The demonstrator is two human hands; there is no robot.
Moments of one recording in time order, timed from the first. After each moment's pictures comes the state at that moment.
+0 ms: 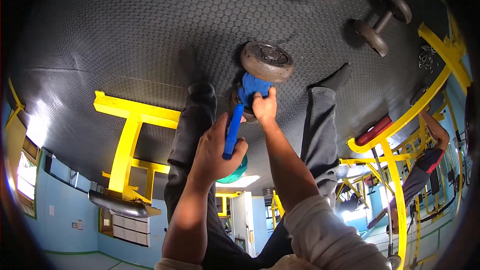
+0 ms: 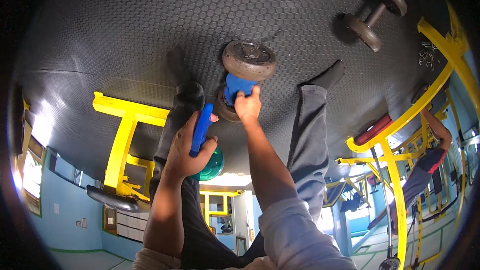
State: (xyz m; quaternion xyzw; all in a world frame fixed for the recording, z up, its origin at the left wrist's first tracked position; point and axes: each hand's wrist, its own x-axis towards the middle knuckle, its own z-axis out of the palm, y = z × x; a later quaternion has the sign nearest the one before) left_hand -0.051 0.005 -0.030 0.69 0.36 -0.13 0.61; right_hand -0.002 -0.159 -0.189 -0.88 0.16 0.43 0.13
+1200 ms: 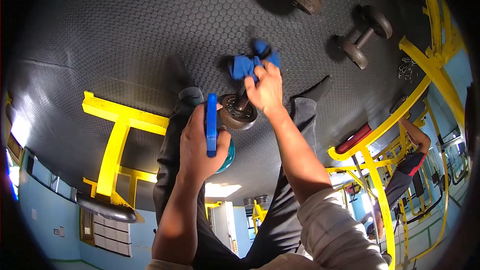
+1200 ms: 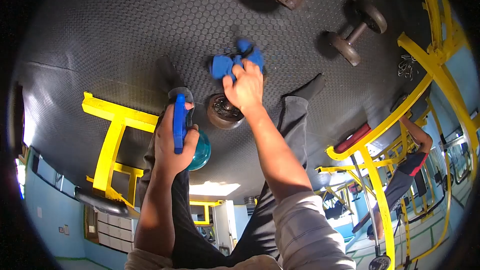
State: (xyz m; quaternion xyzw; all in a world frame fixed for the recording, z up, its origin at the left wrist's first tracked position) left_hand -0.033 0.037 -0.018 0.70 0.45 -0.11 0.55; right_hand 0.099 -0.099 -0.164 -0.88 -0.33 0.31 0.14
